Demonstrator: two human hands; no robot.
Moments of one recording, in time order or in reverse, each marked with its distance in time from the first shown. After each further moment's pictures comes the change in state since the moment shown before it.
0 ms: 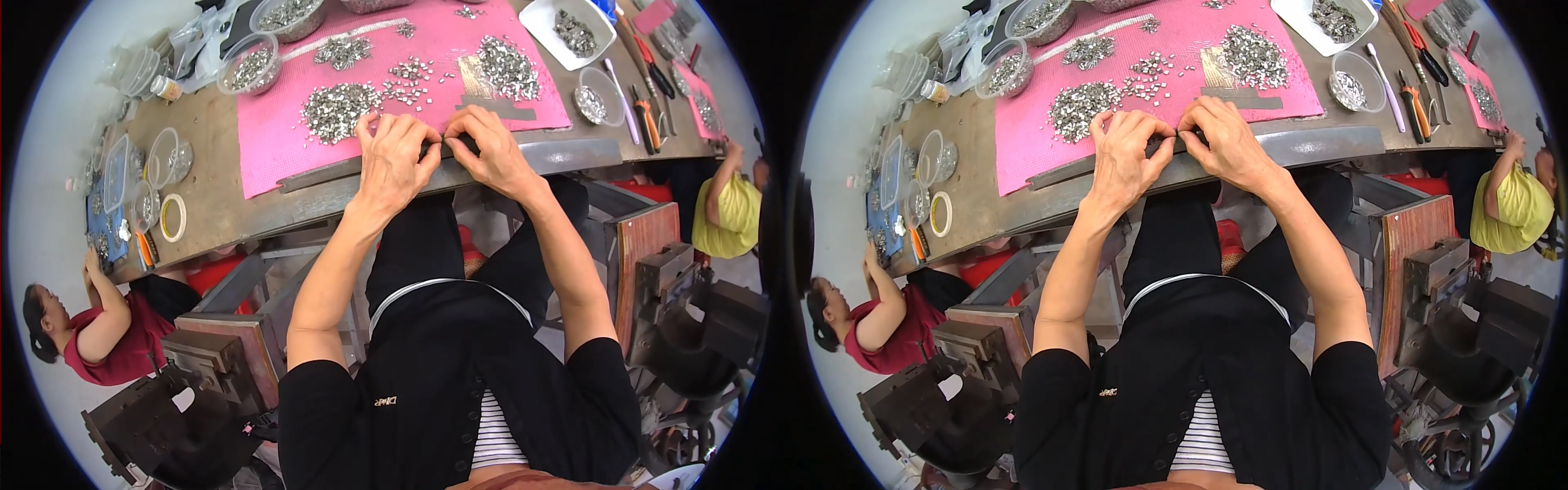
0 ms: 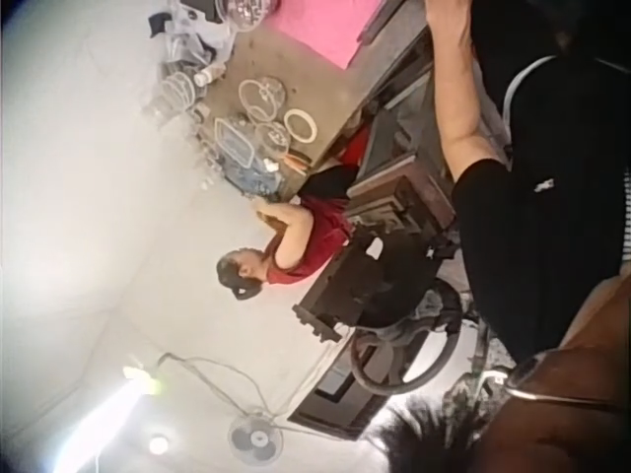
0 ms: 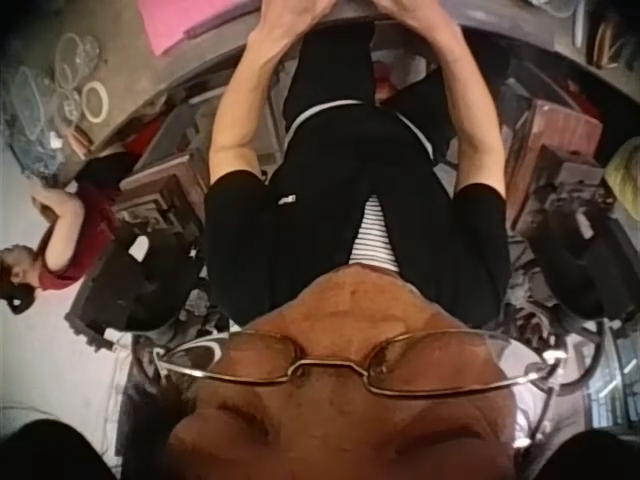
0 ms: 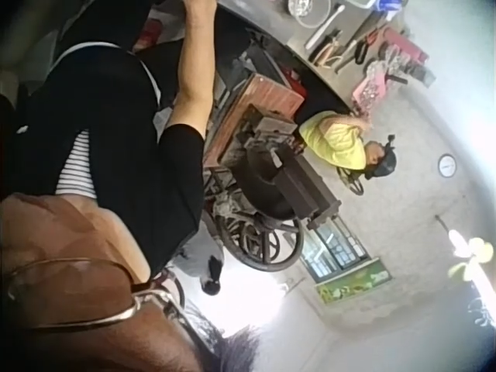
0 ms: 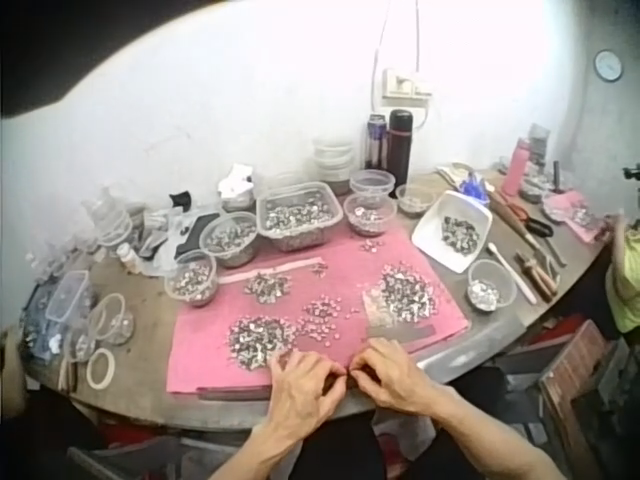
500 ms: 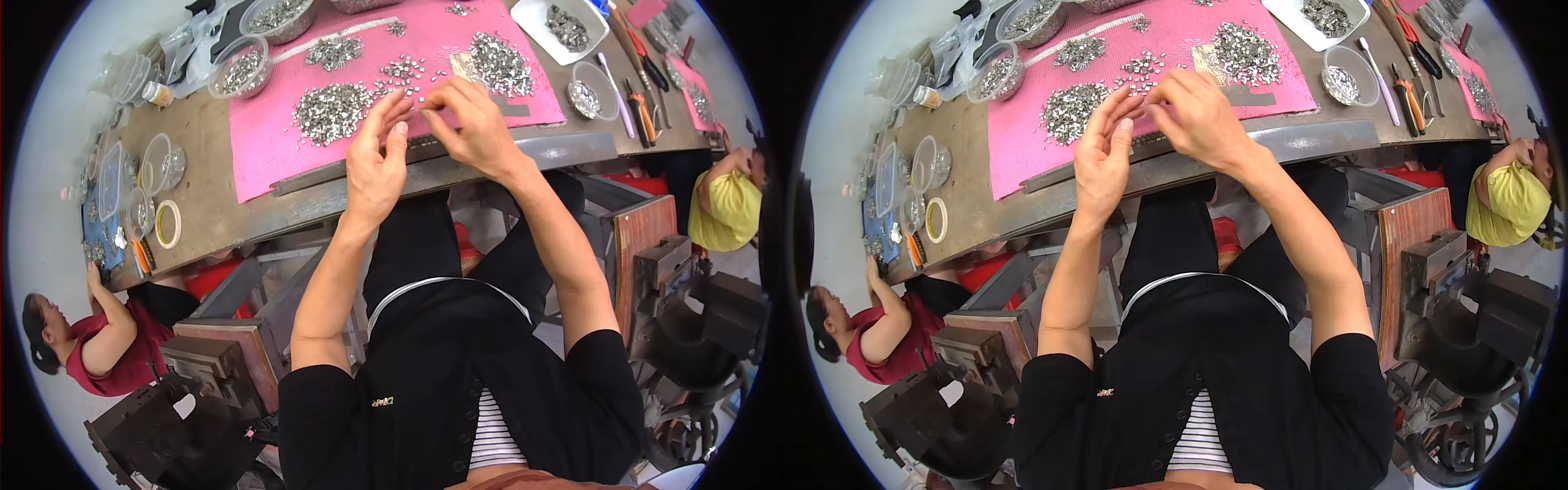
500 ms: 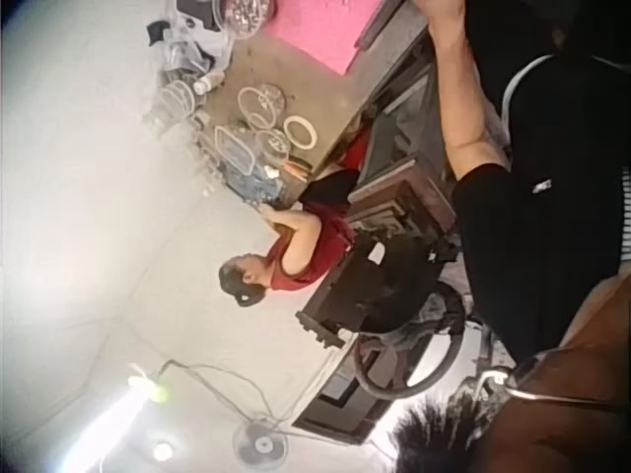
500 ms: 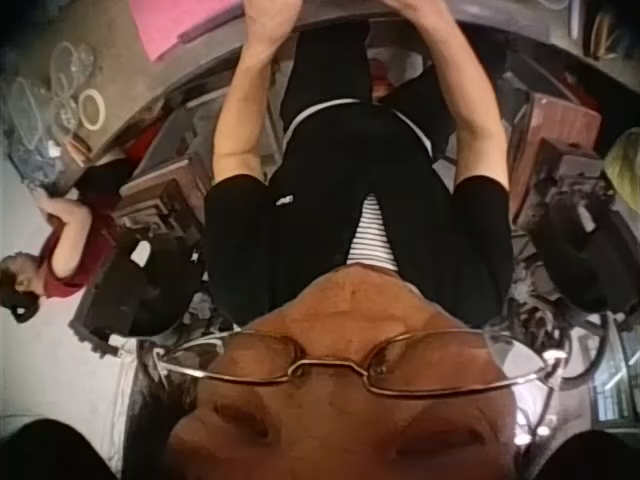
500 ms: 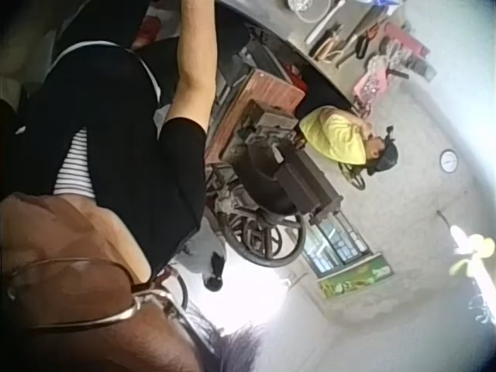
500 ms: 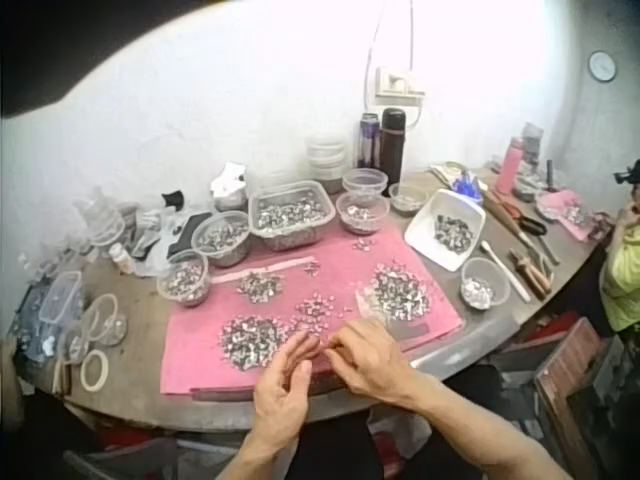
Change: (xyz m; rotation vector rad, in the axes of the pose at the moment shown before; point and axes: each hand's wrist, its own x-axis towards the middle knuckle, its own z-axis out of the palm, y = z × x) left_hand -0.001 0.011 -0.007 -0.934 0.182 -0.440; right_hand 0.038 -0.012 0.006 -0.033 0.158 -0.088
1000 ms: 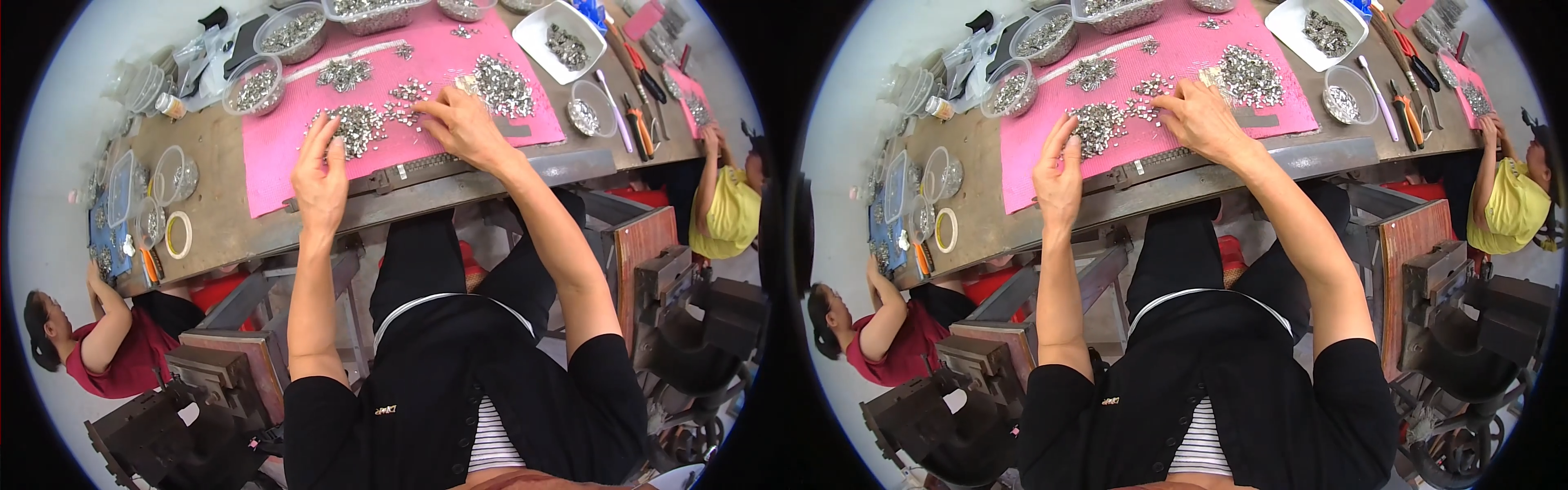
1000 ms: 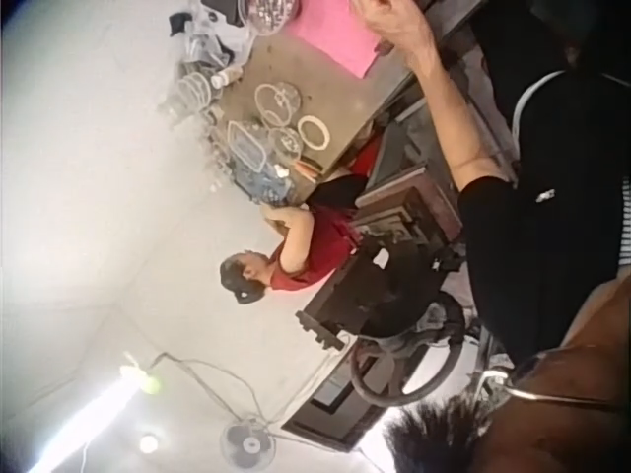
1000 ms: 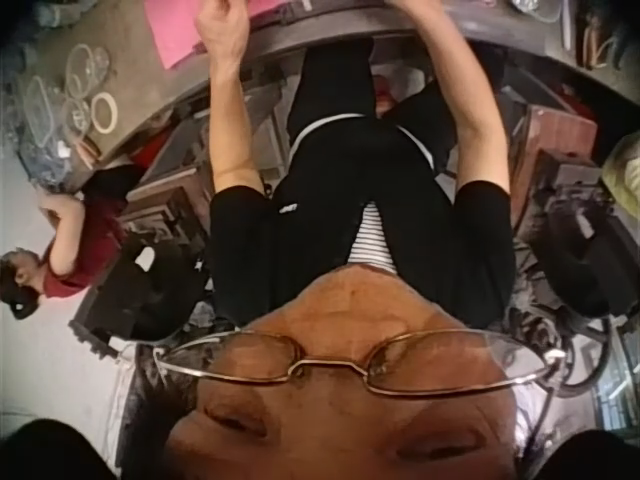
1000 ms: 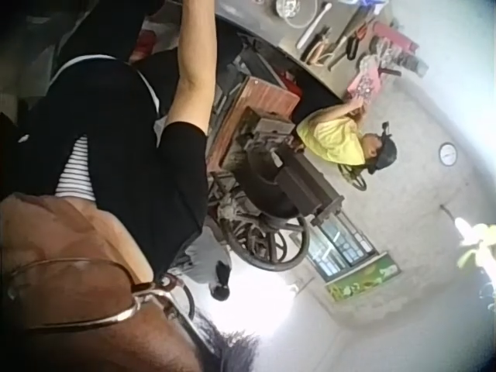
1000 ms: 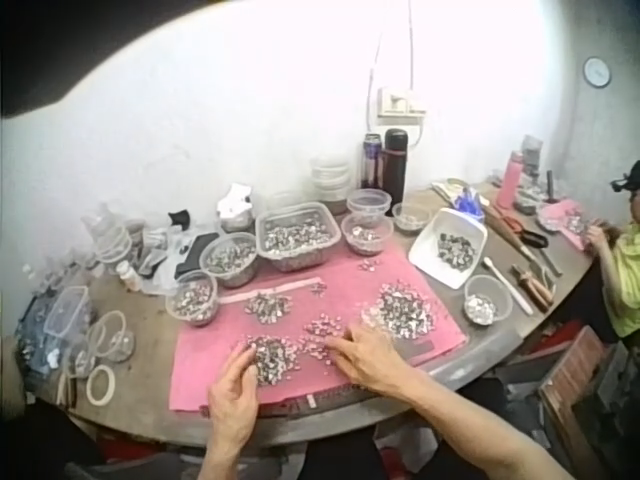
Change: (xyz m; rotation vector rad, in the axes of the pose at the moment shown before) left_hand 0.012 -0.007 -0.083 0.564 0.137 0.124; right_hand 0.008 0.041 0.019 -0.193 -0.162 0.042
